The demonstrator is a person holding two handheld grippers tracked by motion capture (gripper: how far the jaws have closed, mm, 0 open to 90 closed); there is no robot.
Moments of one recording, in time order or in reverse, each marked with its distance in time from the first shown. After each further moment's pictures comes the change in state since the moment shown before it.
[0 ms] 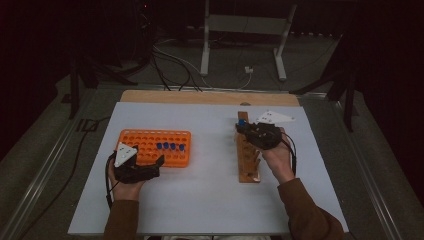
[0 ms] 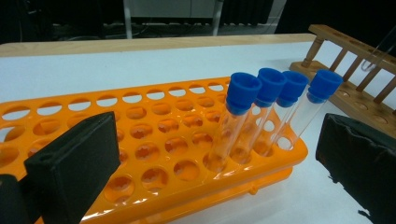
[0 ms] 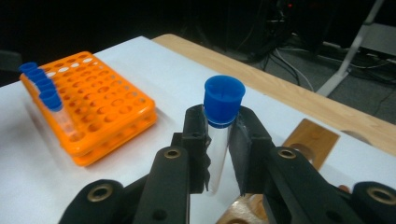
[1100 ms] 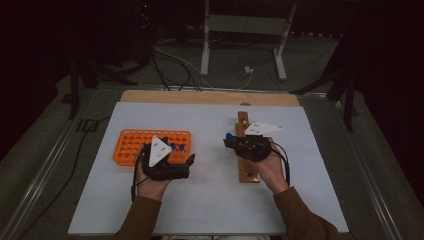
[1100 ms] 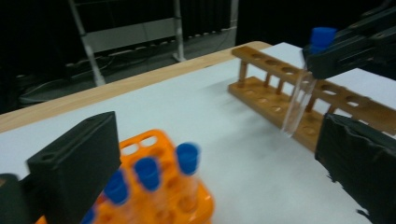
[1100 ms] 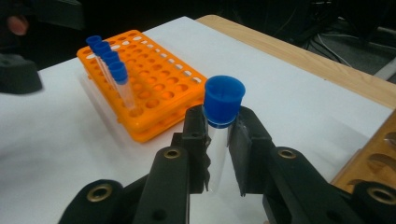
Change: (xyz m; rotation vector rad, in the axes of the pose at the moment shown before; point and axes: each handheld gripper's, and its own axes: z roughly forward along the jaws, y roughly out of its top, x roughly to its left) left arm -0.084 0.040 0.018 -0.043 -0.132 0.204; right arm 0.037 -0.010 0.006 0.061 0.131 -0.009
